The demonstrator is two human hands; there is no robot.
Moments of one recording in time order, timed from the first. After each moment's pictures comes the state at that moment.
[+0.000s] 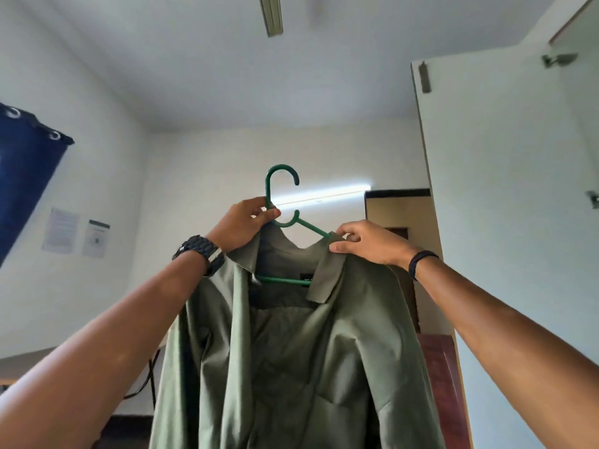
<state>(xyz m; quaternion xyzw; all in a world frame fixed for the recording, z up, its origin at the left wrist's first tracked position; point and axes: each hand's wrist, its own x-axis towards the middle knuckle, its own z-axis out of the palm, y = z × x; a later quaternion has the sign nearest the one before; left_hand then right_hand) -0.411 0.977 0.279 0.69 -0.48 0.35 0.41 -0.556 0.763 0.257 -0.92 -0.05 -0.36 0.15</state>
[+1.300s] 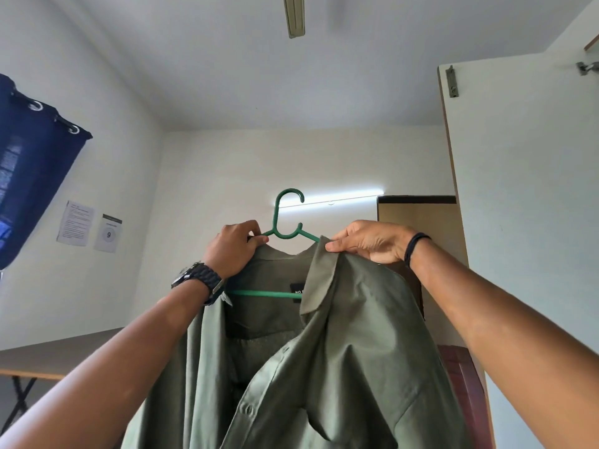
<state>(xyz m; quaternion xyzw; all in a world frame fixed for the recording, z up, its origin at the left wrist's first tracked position) -0.334 1.017 0.243 0.73 -0.36 0.44 0.37 -0.502 0.809 0.283 -0.87 -0.08 -0.13 0.48</state>
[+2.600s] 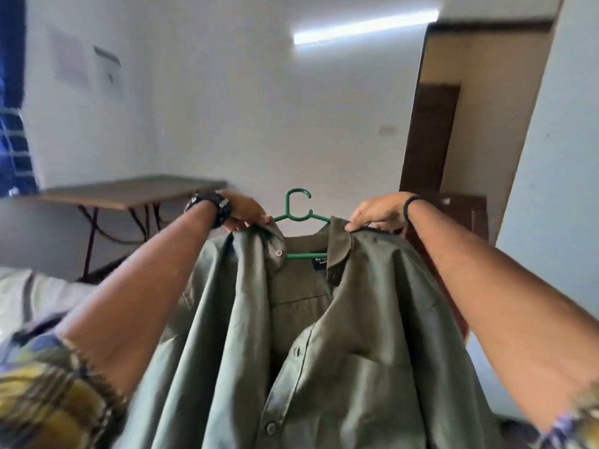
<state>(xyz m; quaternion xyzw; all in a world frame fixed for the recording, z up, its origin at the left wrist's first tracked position) -0.248 1.042 0.047 0.92 -0.30 -0.12 0.23 -0.424 0.795 0.067 -0.94 0.11 0.05 0.32</state>
